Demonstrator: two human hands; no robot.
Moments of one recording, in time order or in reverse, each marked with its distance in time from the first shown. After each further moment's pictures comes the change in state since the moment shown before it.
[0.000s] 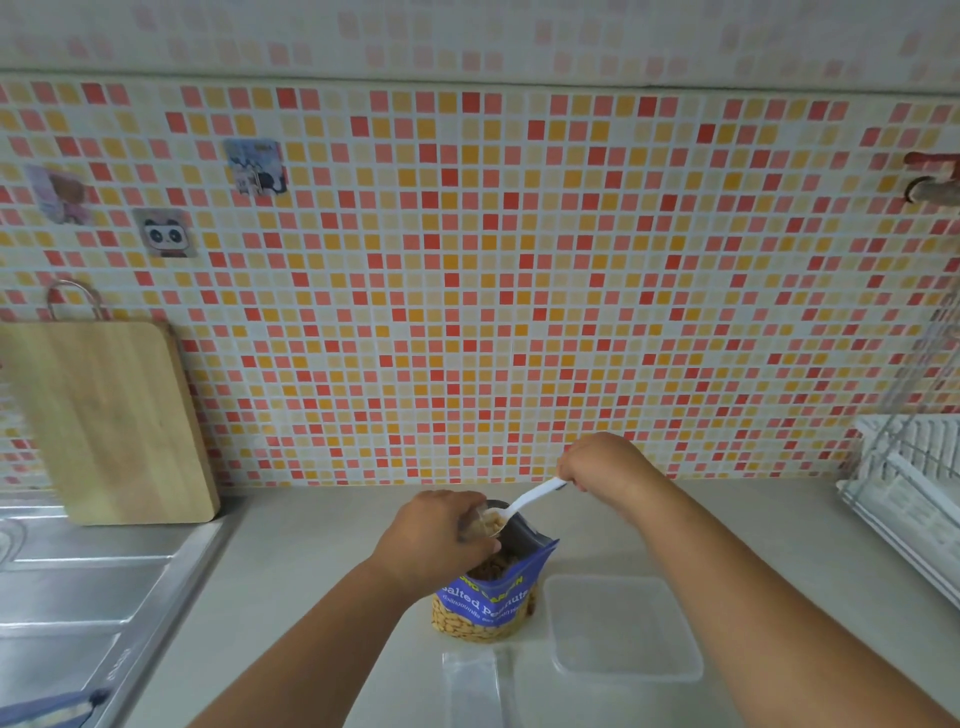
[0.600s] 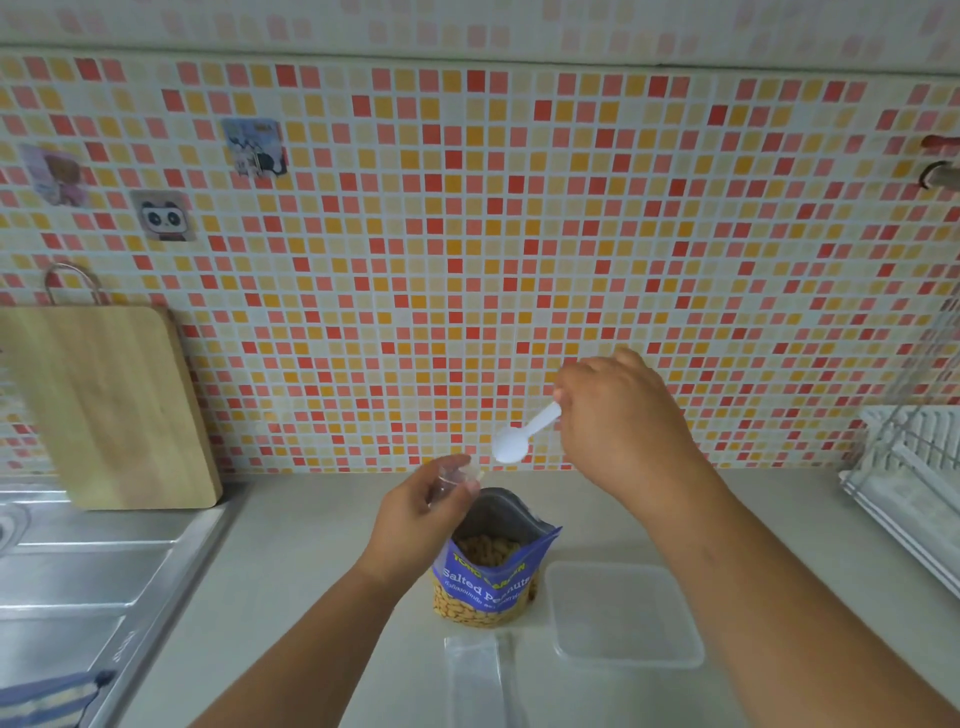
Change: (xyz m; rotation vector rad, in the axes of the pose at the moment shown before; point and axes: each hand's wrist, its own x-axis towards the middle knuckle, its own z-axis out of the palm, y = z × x) left_hand -0.009 -0.005 -0.004 -0.770 0.197 -0.116; right_hand -0.073 0.011 -0.029 -0.099 0.852 -0.579
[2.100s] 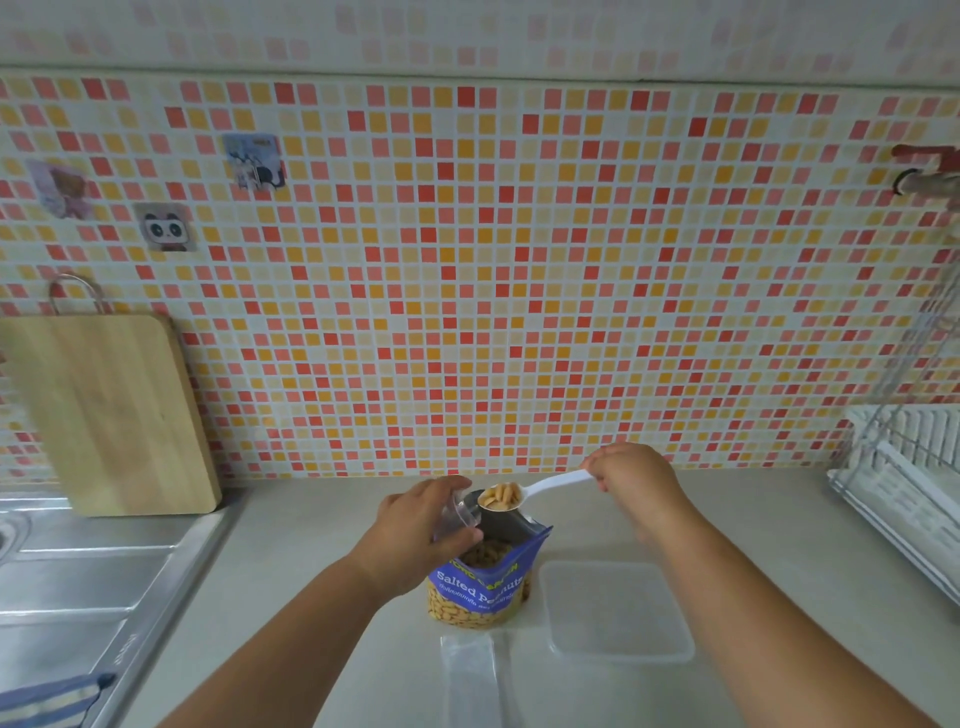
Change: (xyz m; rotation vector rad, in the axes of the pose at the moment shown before) left_hand -0.005 -0.009 -0.010 0.779 -0.249 0.108; right_hand -0.033 0.041 0.075 0.792 -0.355 0.791
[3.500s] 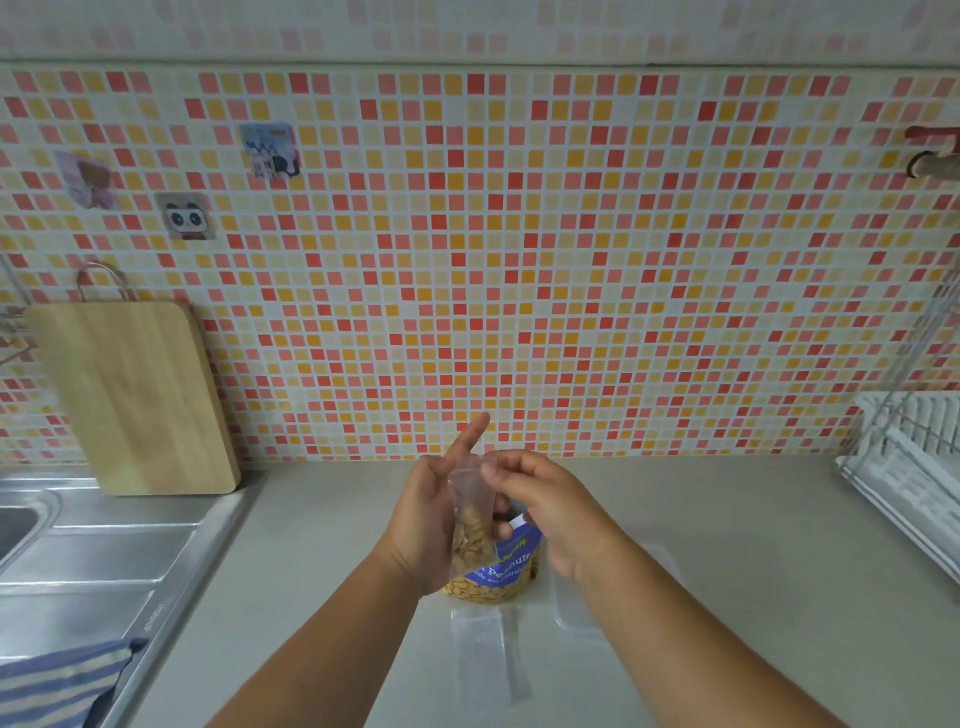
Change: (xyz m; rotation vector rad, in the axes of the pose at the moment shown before) left_hand -0.026 0.053 -0.008 -1.752 -0.227 -0.047; right_hand -0.066 -0.019 0.062 0.620 -0.473 -0.073
